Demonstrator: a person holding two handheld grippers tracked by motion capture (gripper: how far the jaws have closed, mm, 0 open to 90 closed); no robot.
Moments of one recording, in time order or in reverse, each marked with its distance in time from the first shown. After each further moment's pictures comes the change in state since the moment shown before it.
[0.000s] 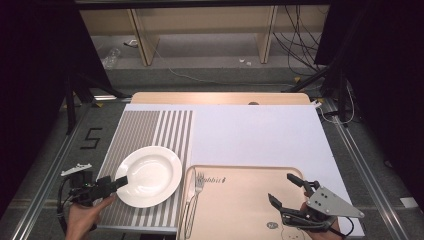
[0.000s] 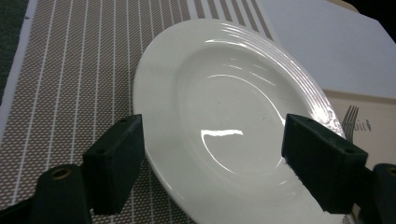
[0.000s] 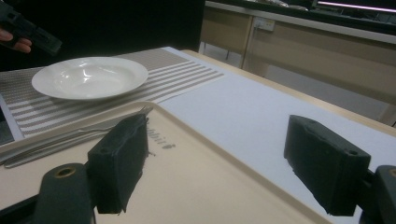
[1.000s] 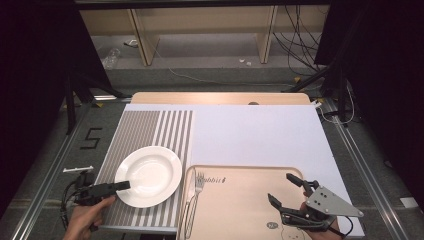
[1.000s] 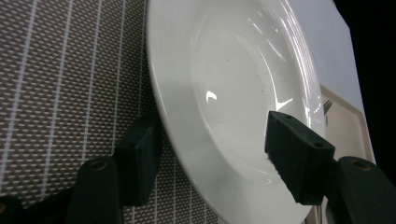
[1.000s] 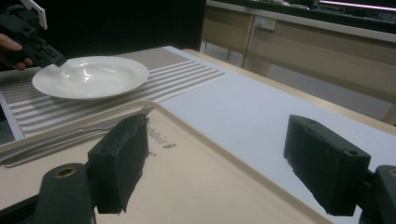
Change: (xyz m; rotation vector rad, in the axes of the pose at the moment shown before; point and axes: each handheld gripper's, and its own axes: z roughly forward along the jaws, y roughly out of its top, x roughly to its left) left arm 0.029 -0.009 0.025 0.202 -0.155 -0.288; right arm 0.000 -0.001 0.002 0.003 0.005 0.000
